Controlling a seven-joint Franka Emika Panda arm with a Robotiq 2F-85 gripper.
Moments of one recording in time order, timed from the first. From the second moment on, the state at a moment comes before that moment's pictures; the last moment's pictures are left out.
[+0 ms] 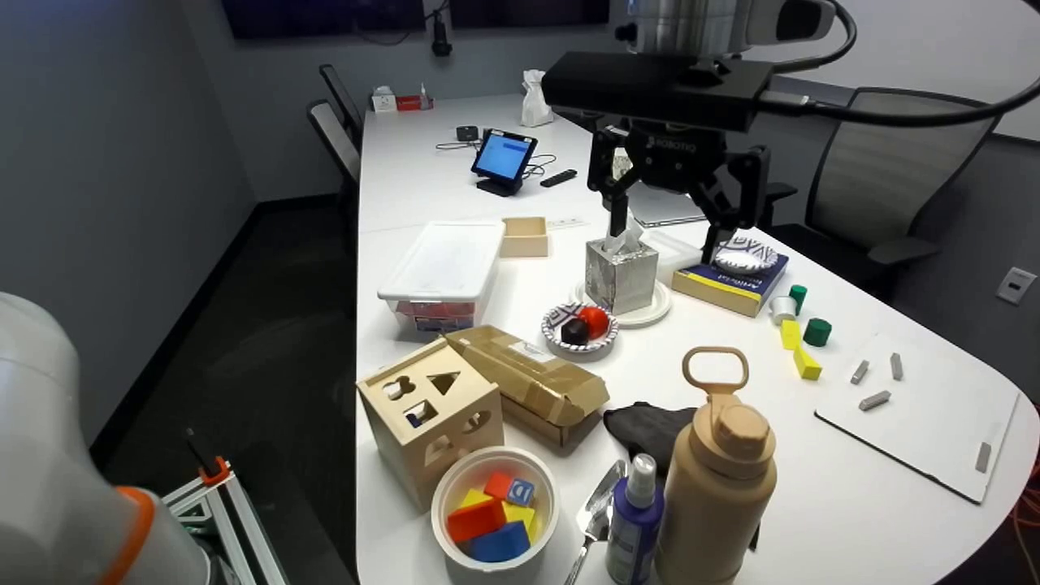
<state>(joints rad) -0.05 -0.27 -0.27 -2.23 -0.02 2.04 -0.43</state>
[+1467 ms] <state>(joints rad) -0.20 -0.34 -0.23 -2.33 -0.04 2.10 -0.01</state>
